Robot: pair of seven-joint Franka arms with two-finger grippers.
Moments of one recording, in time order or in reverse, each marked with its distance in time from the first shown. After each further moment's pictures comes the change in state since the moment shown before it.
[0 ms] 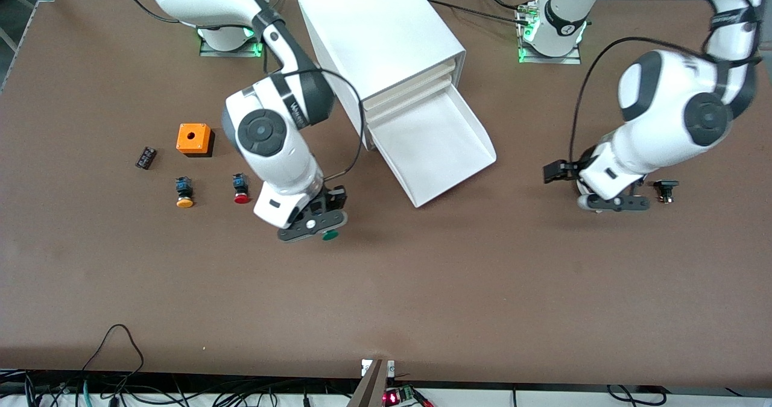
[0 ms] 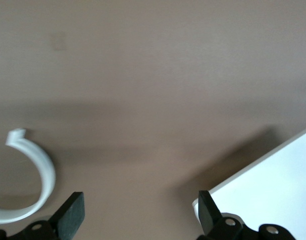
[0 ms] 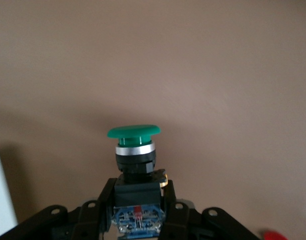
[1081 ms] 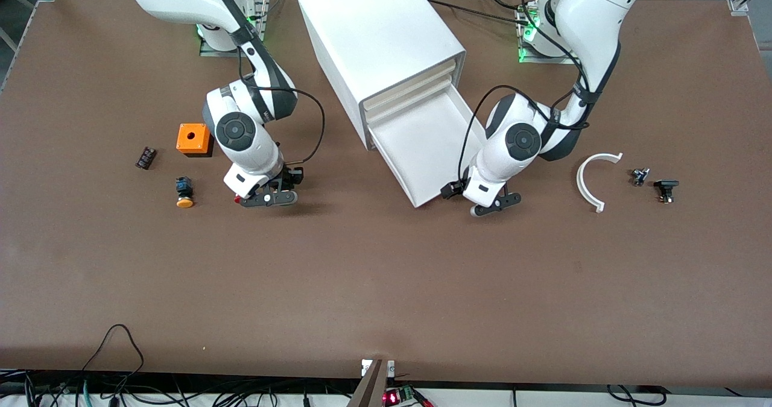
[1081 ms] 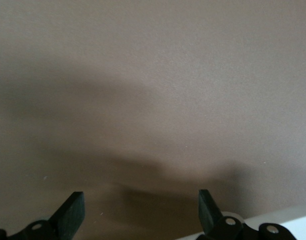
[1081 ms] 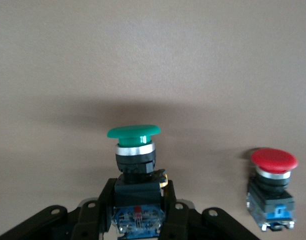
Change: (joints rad) left arm -0.260 0.318 -0.041 -0.061 -0.001 0.469 -0.566; right arm -0.073 -0.200 0.012 -0.694 -0.038 0.406 0.119
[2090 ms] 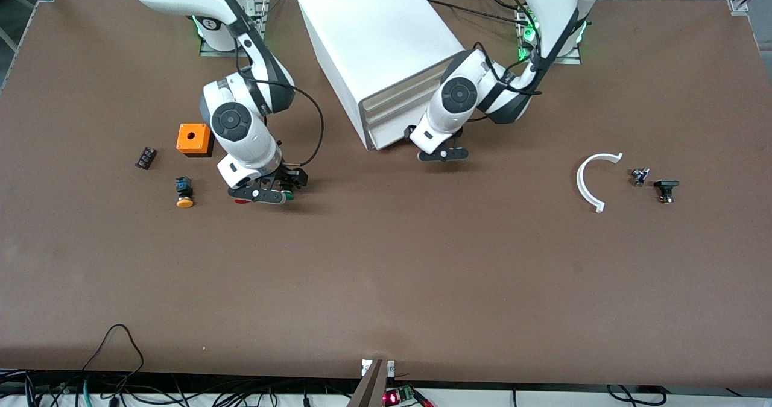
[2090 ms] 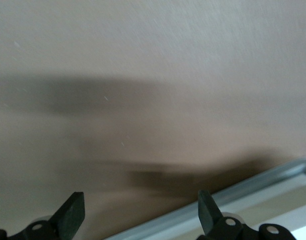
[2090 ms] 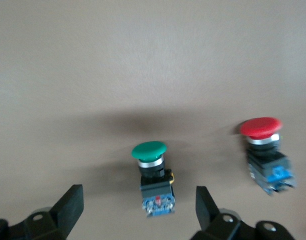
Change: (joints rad) left arm -0.157 -0.094 -0.100 -0.119 0.000 -0.132 -0.001; right arm 0.000 -0.064 0.001 0.066 0.000 -0.119 0.246
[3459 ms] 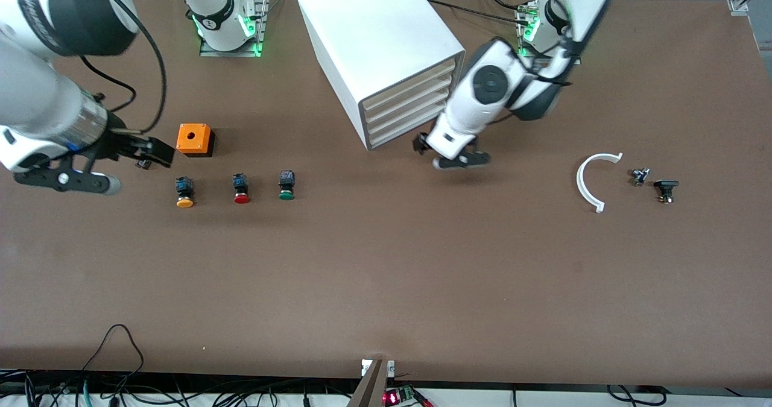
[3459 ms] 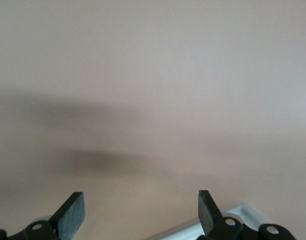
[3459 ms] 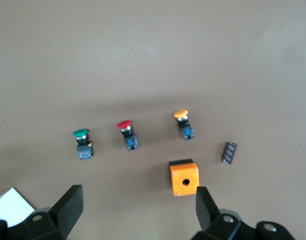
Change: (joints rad) left arm 0.208 -0.157 -0.018 0.038 0.000 0.002 0.002; right arm -0.167 -0.142 -0.114 0.602 -0.012 -0.828 -0.348
